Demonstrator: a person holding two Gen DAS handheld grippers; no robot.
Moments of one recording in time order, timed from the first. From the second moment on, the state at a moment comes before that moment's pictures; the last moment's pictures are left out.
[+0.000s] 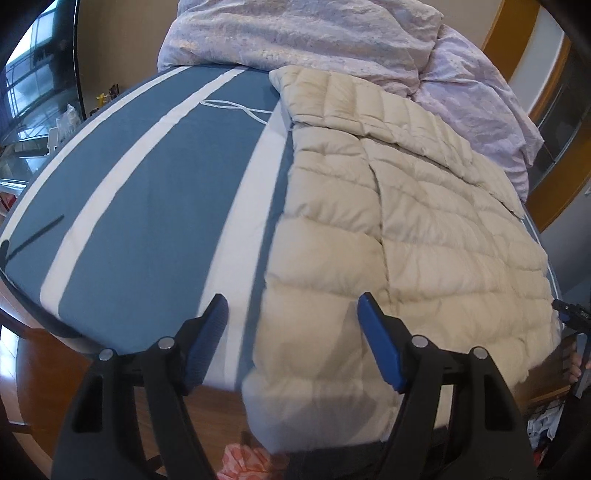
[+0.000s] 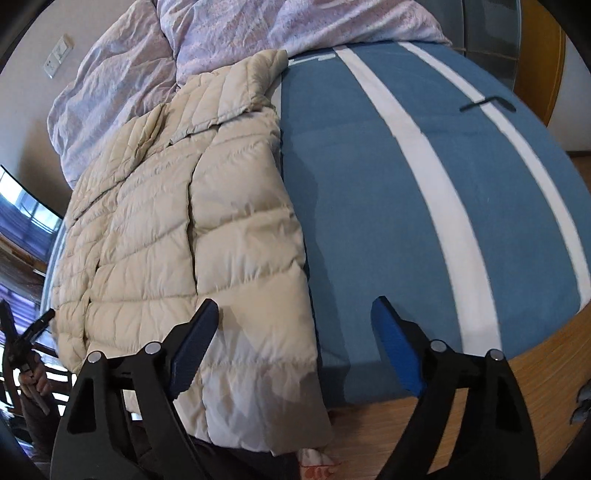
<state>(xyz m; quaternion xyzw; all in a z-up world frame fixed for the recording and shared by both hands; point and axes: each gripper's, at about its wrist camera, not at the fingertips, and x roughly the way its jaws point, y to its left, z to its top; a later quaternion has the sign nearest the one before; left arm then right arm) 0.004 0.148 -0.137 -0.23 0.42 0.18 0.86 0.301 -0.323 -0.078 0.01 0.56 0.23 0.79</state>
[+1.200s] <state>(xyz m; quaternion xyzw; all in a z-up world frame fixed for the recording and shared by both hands) 0.001 0.107 -0.131 -0.20 0.42 0.18 0.86 0.276 -0.322 -0.088 0.08 0.54 0.32 0.78</state>
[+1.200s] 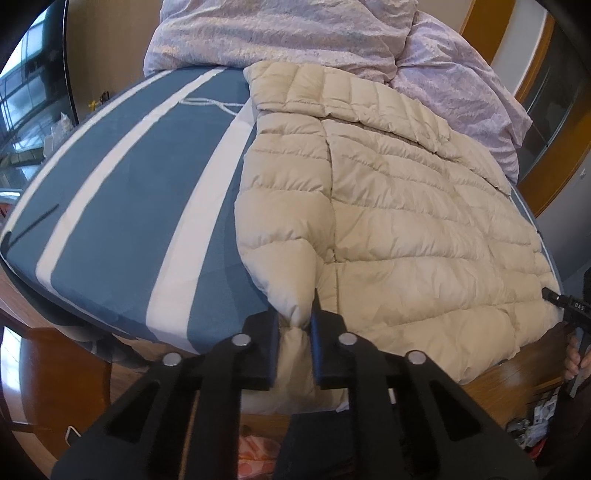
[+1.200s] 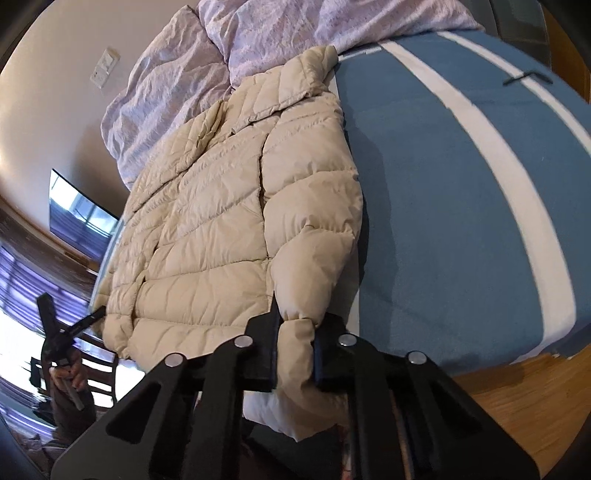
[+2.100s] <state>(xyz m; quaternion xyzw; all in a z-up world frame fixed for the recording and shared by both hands) 0.078 0.145 -0.004 -0.12 0.32 0.27 0.90 0.372 -0.254 0.022 0.05 0.43 0.29 0.86</state>
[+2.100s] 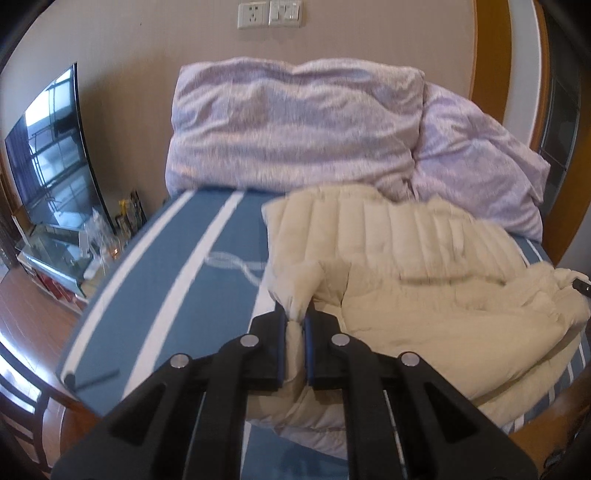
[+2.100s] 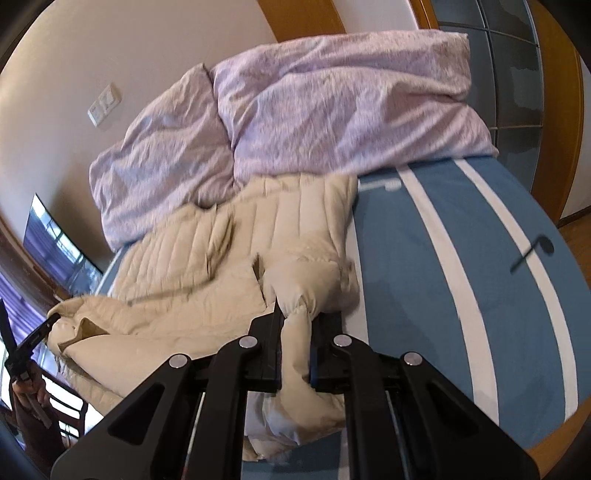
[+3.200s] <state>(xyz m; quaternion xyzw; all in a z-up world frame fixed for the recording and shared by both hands) 0.323 0.294 -0.059 -0.17 0.34 0.36 0.85 0.579 -0.147 -0.050 0.12 0.45 0.22 0.86</state>
